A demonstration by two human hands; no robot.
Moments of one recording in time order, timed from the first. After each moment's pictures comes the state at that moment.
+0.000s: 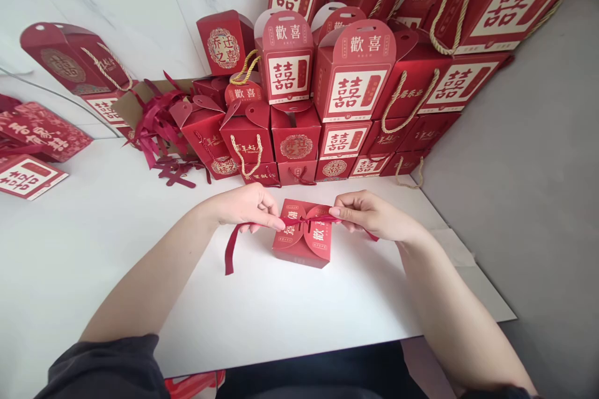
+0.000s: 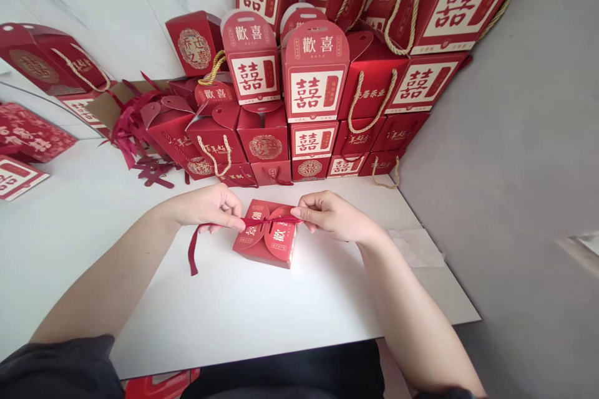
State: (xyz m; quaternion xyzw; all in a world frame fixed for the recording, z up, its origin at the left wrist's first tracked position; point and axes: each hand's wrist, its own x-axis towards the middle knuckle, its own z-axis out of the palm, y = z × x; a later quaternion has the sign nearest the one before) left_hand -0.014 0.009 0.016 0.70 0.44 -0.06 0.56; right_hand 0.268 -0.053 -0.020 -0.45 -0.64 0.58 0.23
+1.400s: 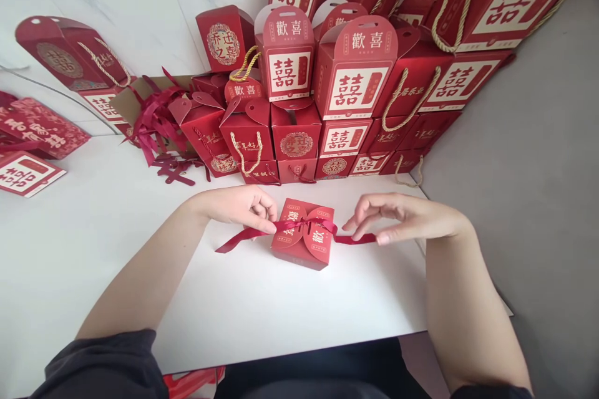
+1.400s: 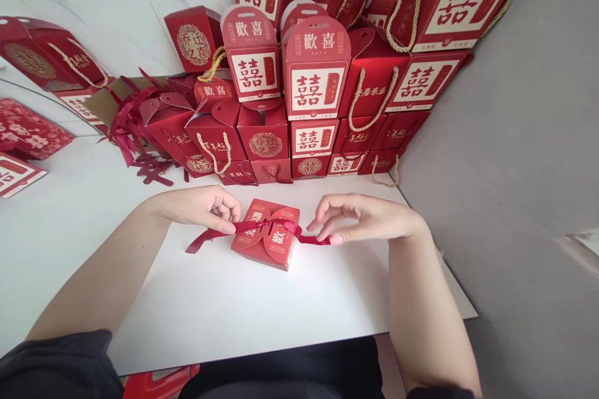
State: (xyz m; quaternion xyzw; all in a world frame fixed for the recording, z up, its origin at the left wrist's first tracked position) left_hand -0.019 0.011 0.020 0.75 0.36 -0.10 0.54; right_hand 0.319 -0.053 -0.011 -0.31 -0.70 0.62 0.15
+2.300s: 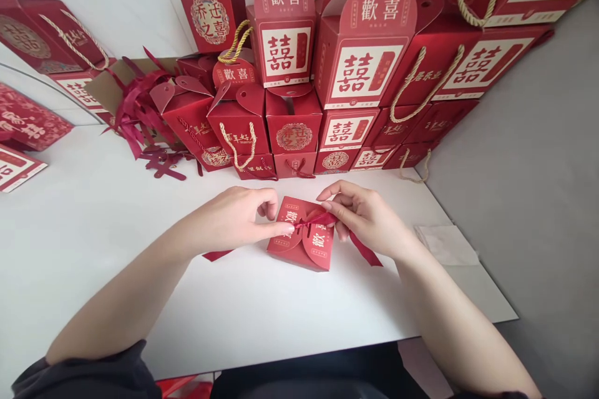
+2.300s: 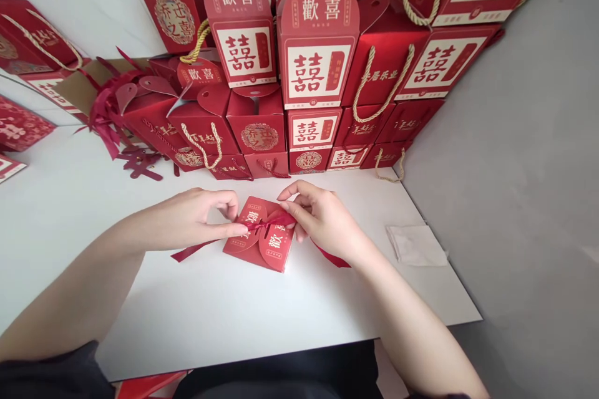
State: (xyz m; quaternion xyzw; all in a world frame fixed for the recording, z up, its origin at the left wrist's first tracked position) left_hand 0.001 -0.028 0.030 0.82 0.47 -0.01 0.31; right_hand 0.243 -0.068 -0.025 -0.48 -0.64 0.49 0.35
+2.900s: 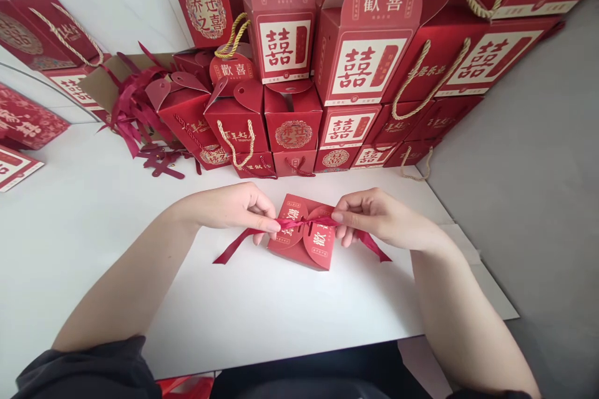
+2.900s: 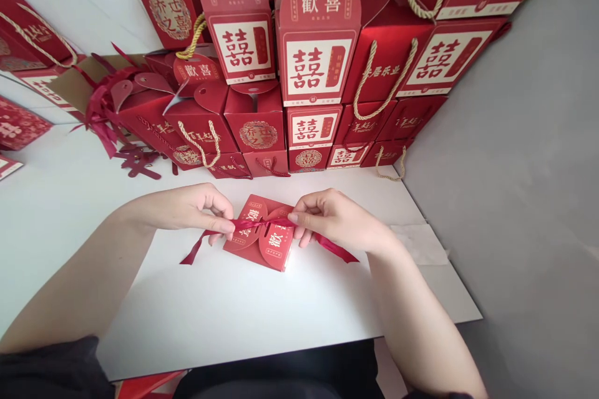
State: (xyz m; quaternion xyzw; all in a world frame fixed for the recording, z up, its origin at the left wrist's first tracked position) left_hand -0.009 0.006 0.022 0.73 0.36 -0.10 0.57; right_hand 0.270 -0.062 -0.015 -0.44 -0.60 0.63 0.23
